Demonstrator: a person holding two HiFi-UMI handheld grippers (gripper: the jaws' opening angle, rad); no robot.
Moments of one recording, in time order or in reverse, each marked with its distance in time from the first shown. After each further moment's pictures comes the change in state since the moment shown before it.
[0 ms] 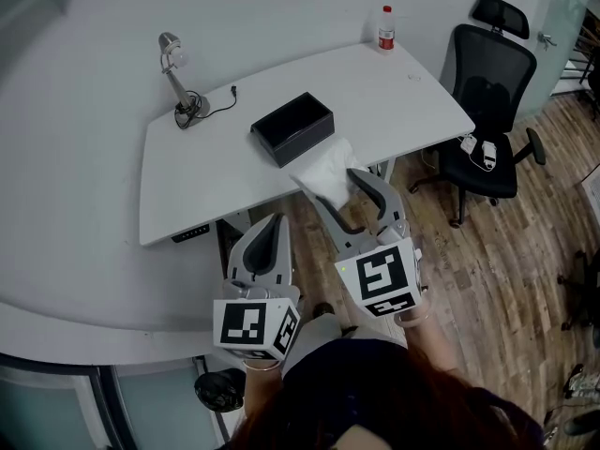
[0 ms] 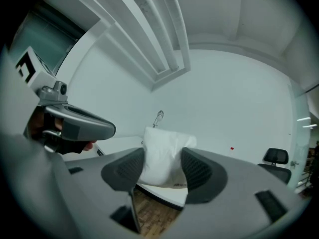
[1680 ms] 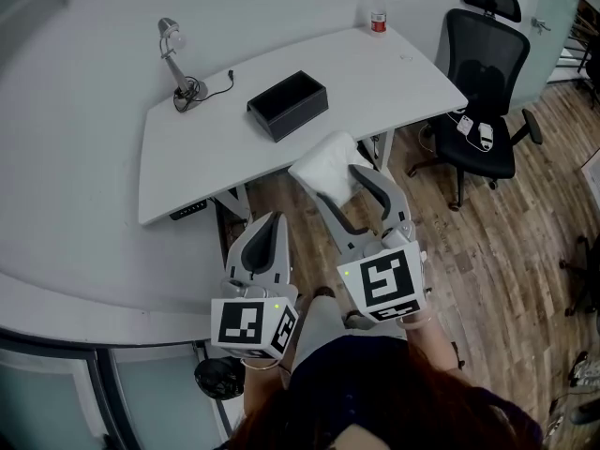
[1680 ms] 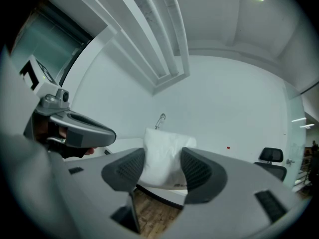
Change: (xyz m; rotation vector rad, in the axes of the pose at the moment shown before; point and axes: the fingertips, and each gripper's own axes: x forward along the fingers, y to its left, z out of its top) left arm -0.058 -0.029 -0.022 0.001 0.011 -0.011; right arm -0.066 0.034 -0.004 -0.002 -0.019 -0.023
